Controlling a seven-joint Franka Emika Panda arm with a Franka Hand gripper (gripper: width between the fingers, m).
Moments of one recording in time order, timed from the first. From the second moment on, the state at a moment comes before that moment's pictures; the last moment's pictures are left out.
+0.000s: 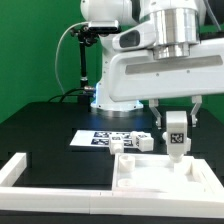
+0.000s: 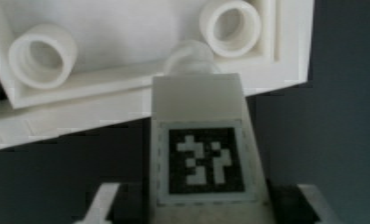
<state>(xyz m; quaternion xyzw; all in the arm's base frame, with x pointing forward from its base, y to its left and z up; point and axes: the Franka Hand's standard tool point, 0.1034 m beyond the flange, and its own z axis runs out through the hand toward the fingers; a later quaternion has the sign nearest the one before) 0.652 0.068 0.134 -0.98 0.08 -0.17 0.06</state>
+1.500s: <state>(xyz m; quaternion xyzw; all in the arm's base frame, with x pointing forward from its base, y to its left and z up) 0.634 0.111 0.087 -0.97 0.03 -0.25 0.04</state>
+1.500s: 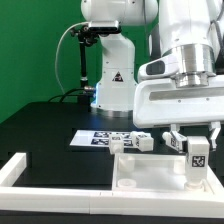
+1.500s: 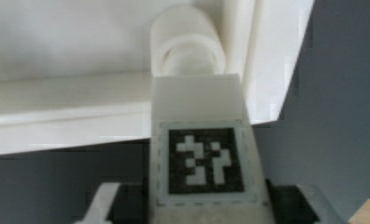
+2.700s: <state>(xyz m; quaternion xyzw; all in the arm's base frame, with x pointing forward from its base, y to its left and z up) 0.639 0.111 0.079 -0.97 0.04 -0.24 0.04</state>
